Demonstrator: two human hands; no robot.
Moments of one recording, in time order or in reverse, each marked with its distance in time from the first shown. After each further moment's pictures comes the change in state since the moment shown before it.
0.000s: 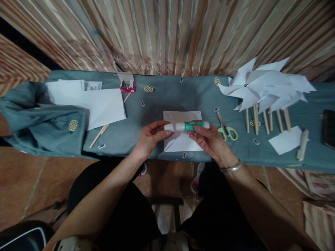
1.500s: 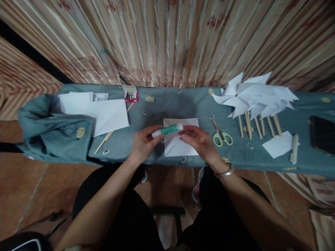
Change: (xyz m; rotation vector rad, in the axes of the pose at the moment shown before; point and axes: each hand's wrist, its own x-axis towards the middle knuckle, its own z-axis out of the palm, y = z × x) left_hand 0.001 0.009 -0.026 0.687 0.088 0.408; right_hand -0.001 0.005 0.016 -0.400 -0.018 -0.221
